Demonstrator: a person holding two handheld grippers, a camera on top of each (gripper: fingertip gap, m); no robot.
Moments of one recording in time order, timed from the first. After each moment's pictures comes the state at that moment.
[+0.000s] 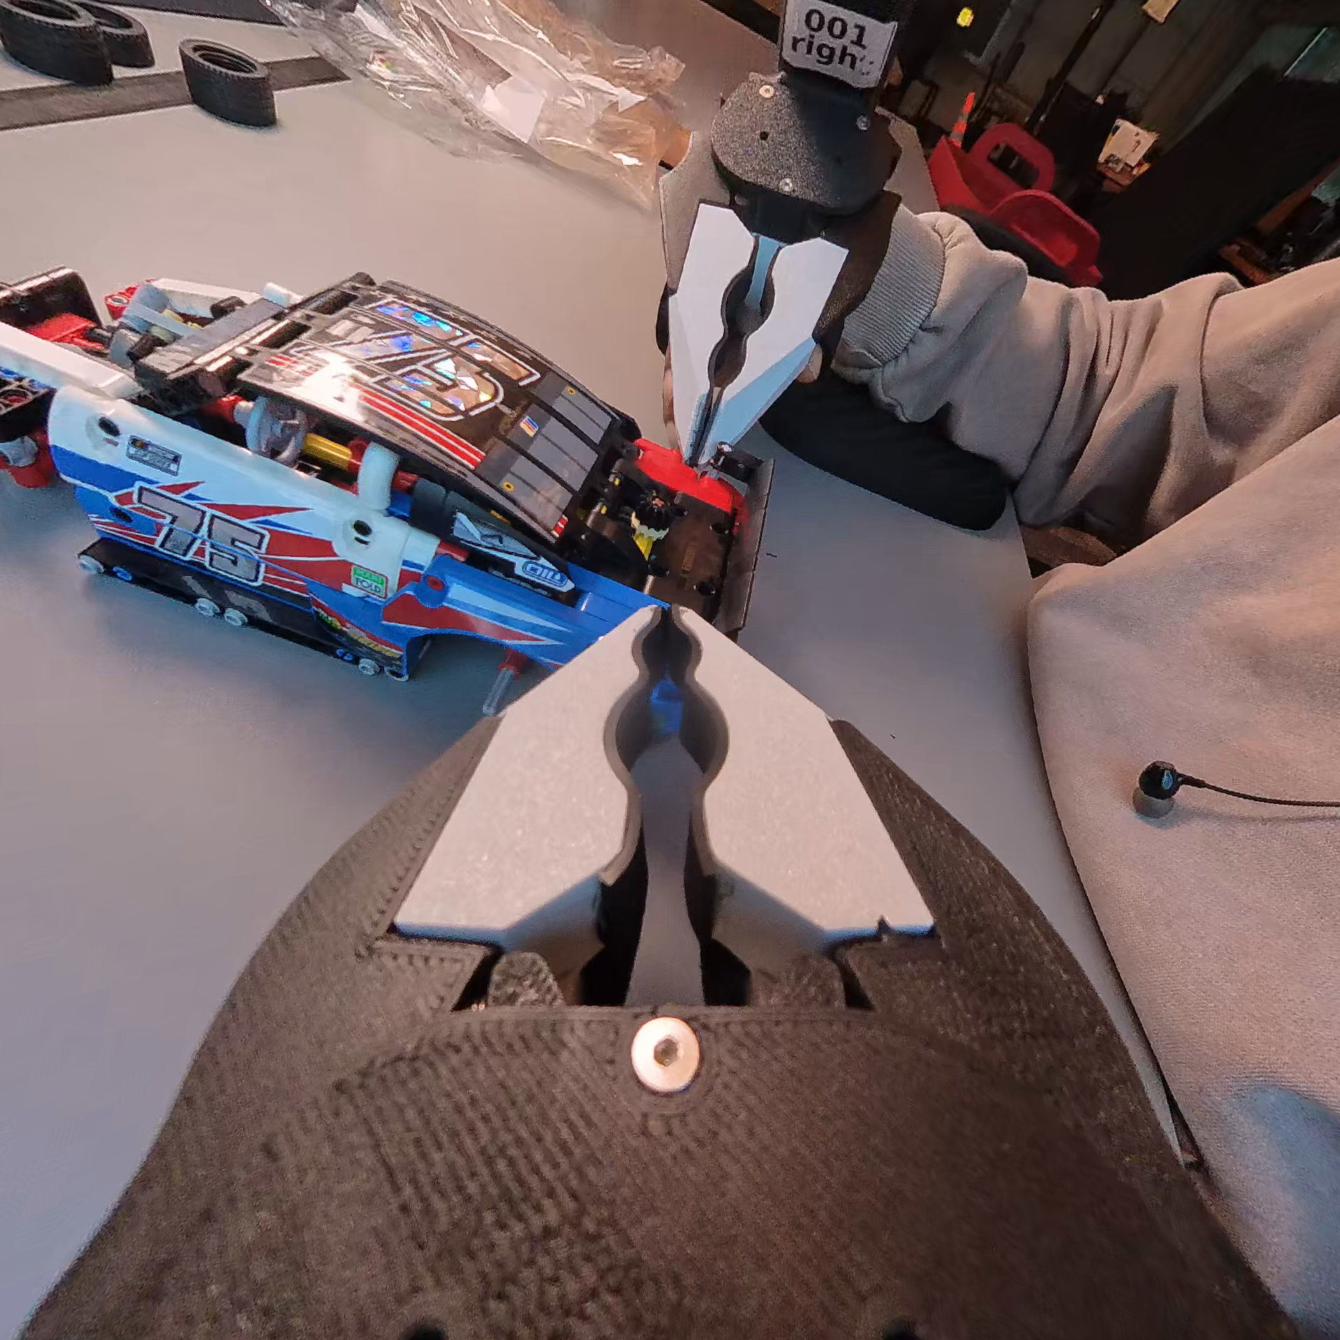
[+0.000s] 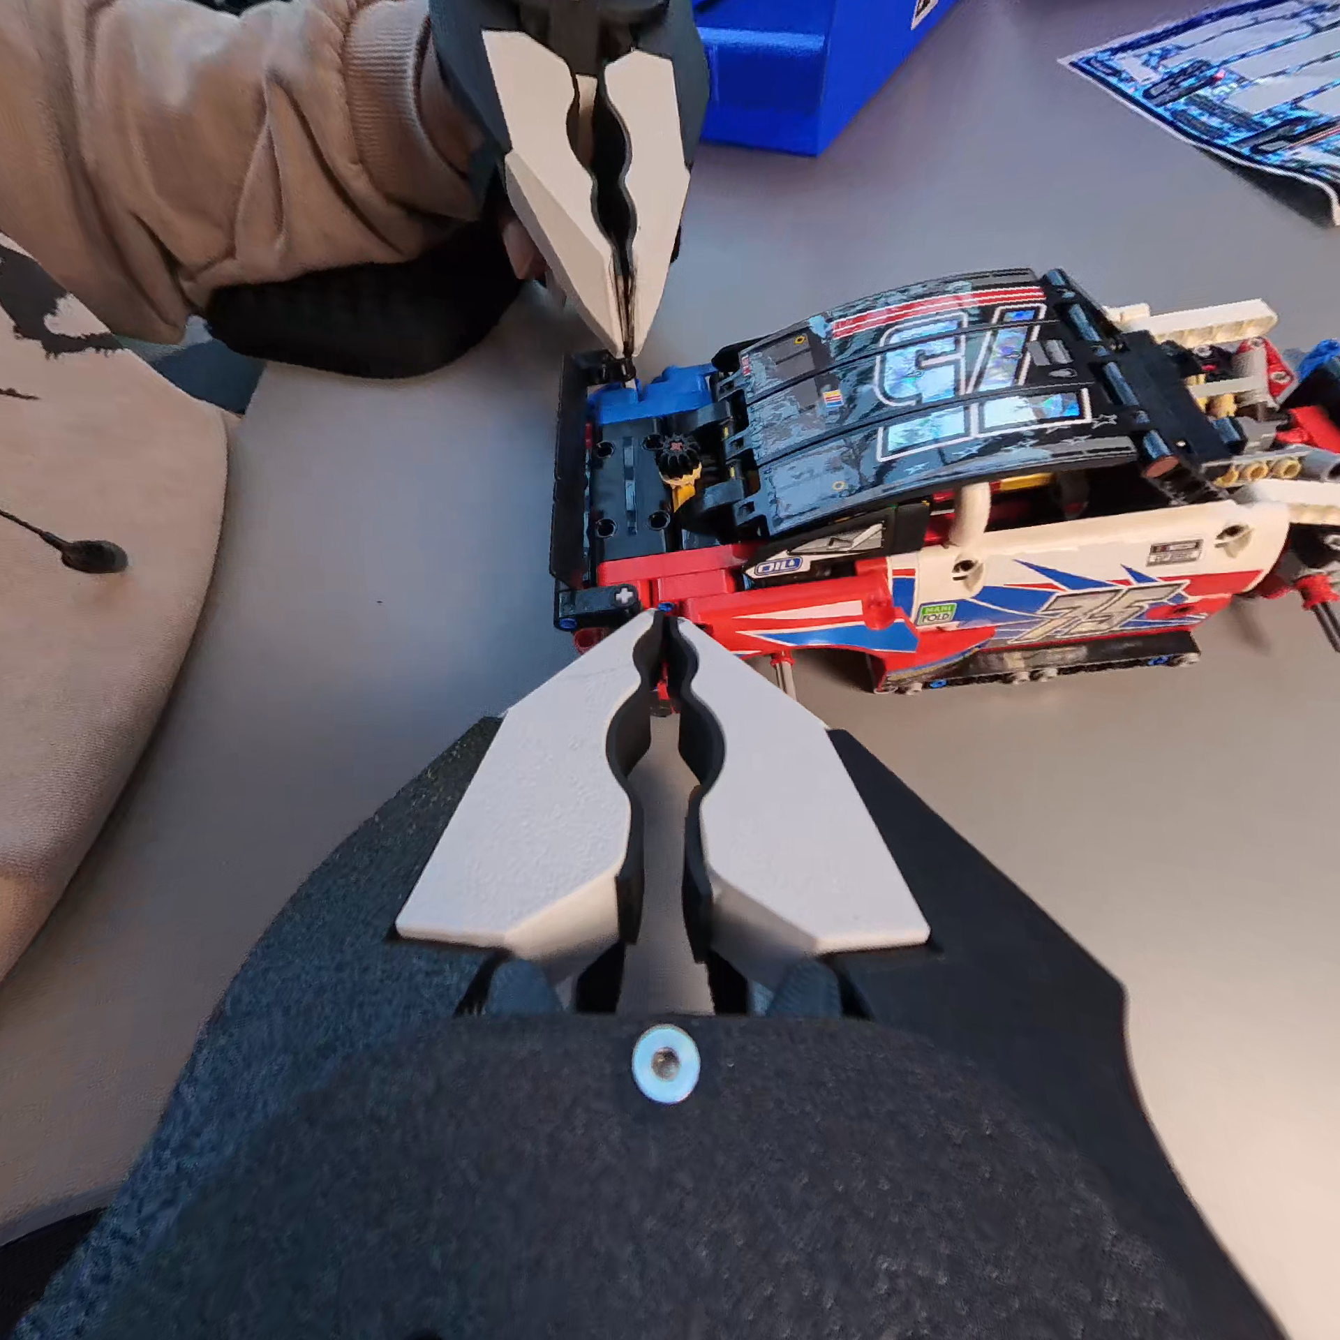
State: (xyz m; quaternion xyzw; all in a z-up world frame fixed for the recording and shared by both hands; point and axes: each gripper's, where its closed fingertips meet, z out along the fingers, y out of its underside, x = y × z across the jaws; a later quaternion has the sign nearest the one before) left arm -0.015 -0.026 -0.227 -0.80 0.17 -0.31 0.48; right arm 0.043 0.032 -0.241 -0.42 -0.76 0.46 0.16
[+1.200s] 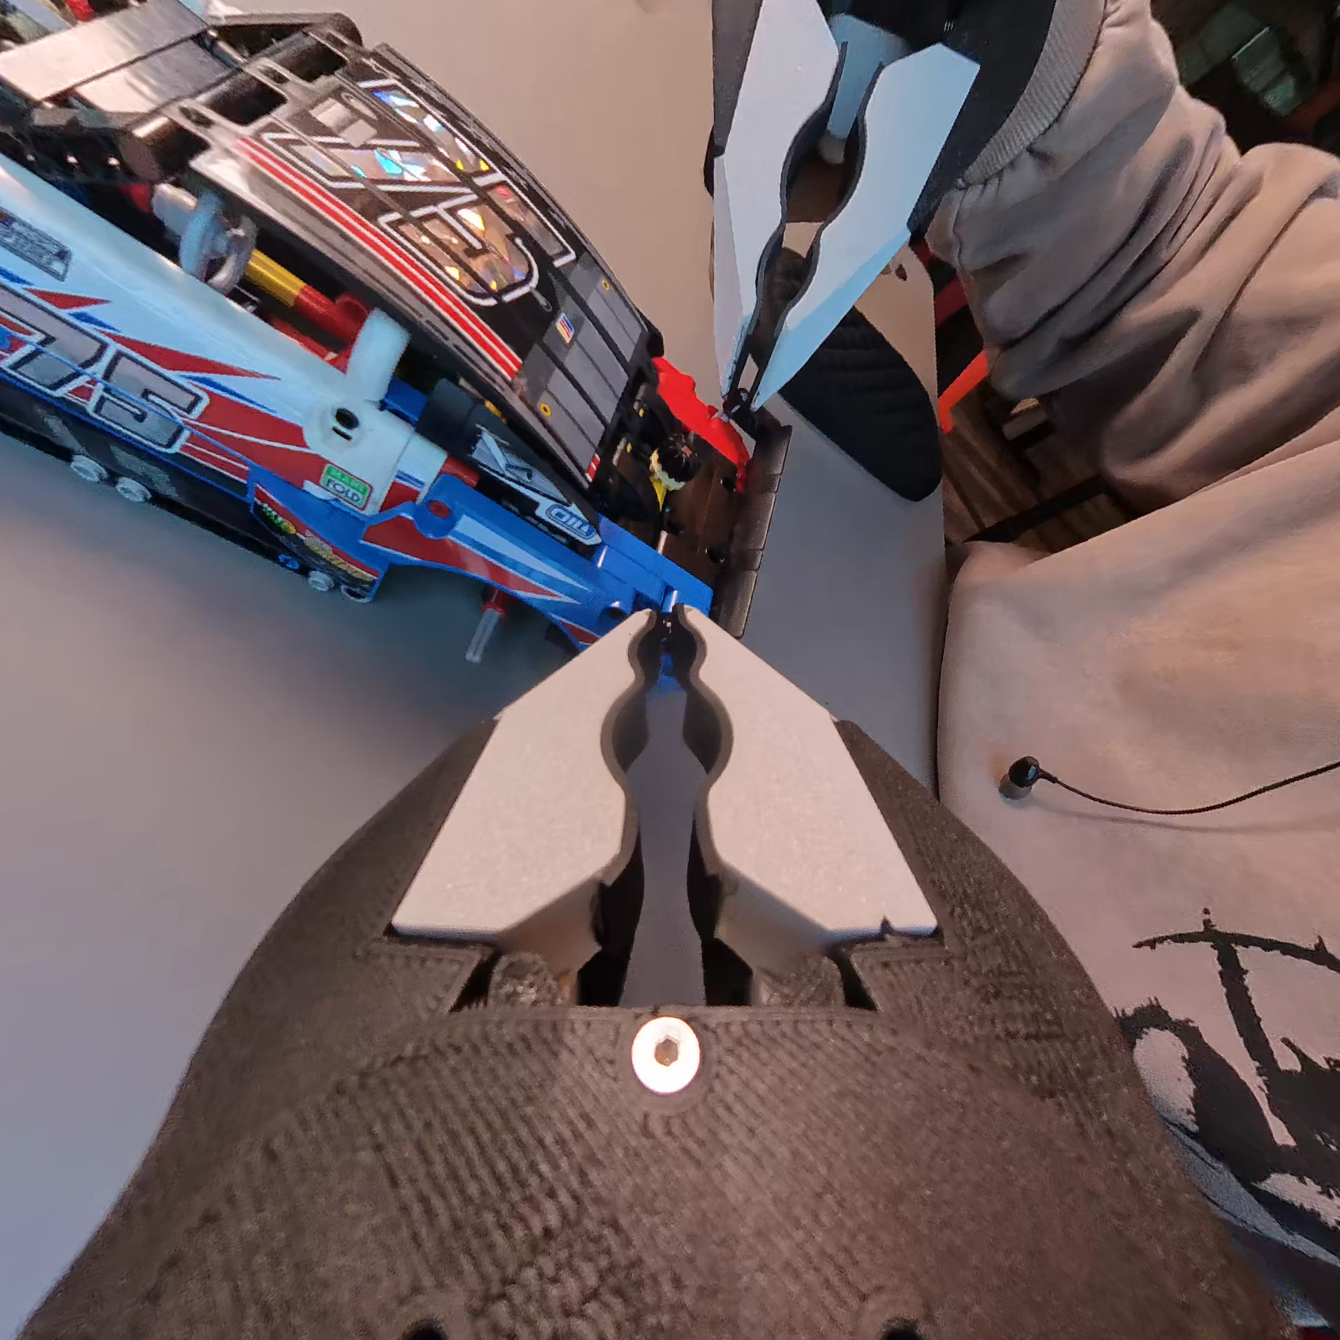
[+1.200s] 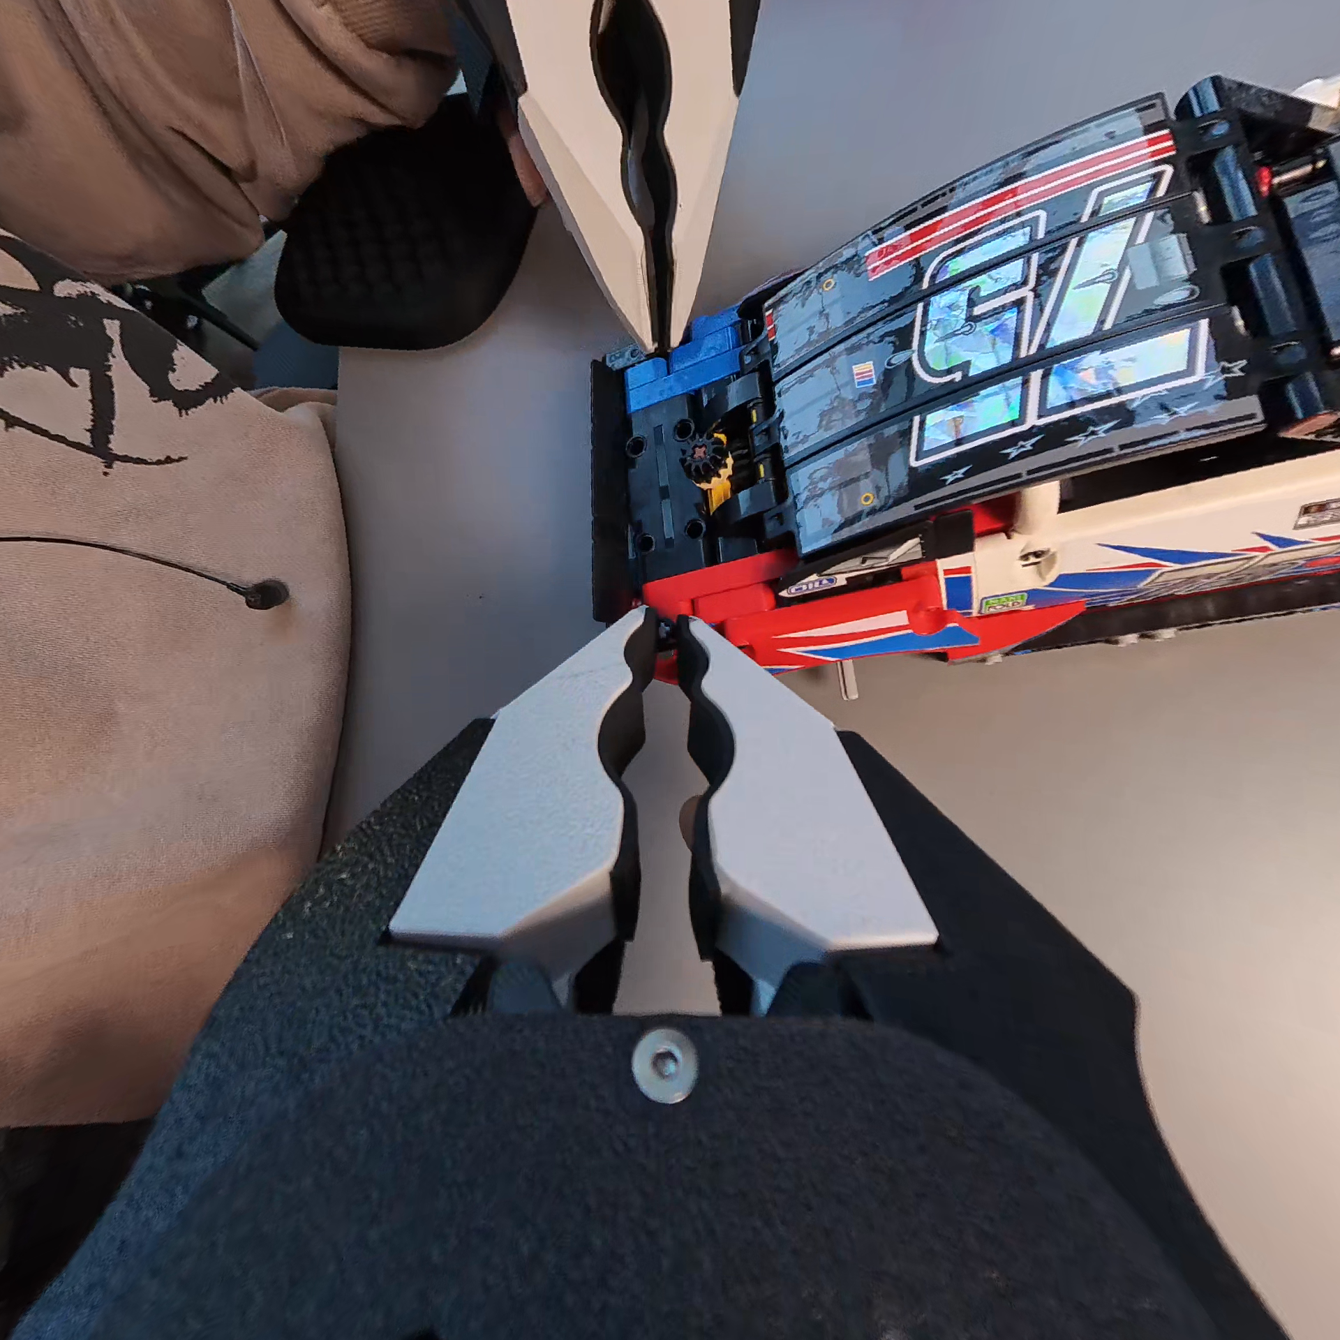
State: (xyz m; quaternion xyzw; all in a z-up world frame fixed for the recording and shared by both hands) left arm -0.017 -0.027 -0.239 -0.84 0.12 -0.40 0.35; right arm 0.045 0.022 -0.232 -0.49 -0.77 0.40 -0.01
